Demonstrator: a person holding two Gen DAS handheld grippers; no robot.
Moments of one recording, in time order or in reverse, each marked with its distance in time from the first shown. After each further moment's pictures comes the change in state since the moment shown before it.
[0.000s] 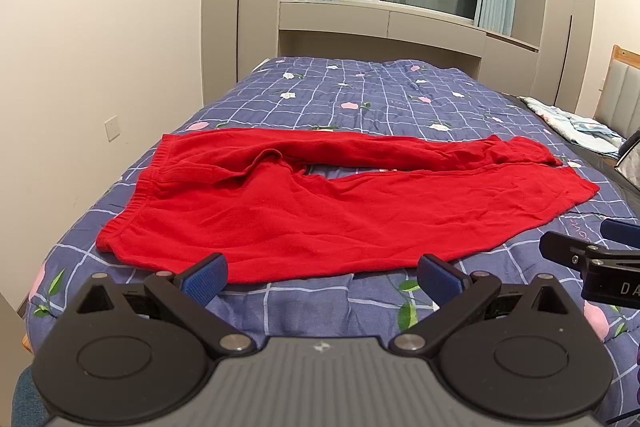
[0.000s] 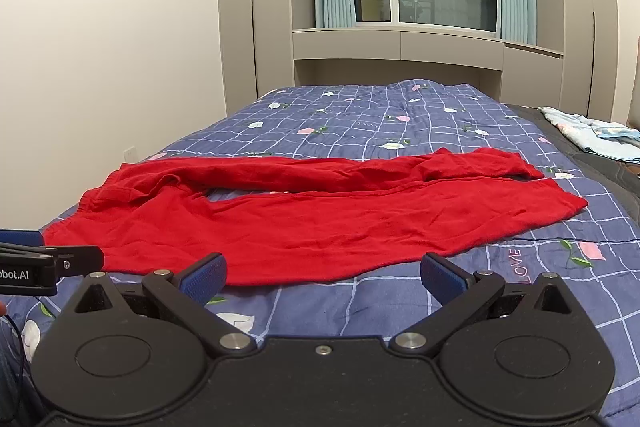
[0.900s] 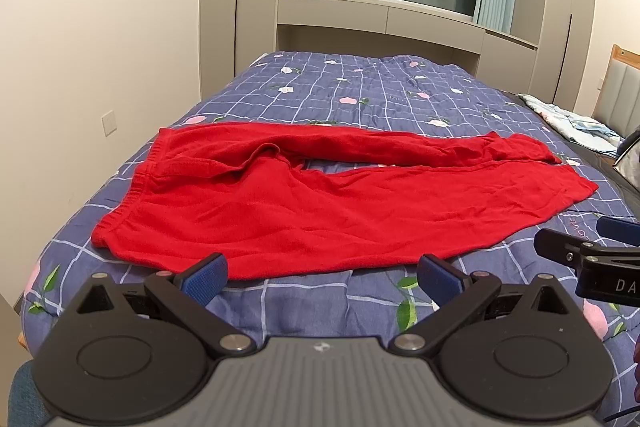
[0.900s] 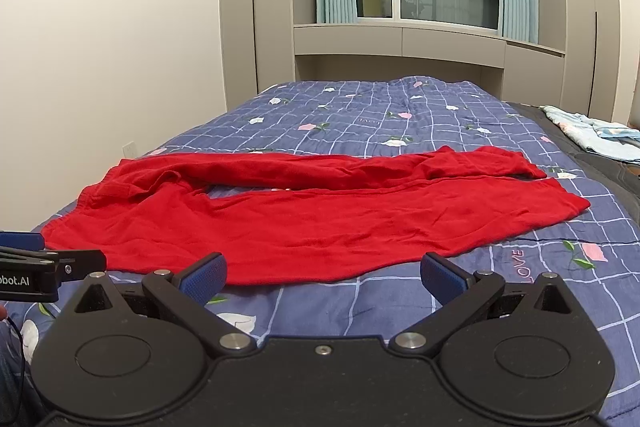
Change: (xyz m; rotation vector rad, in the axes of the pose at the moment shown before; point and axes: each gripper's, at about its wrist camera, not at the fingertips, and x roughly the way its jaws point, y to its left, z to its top) left arm 0.003 0.003 0.001 -0.009 0.016 -0.011; right arm 0.000 0.003 0.006 -0.014 0.020 -0.004
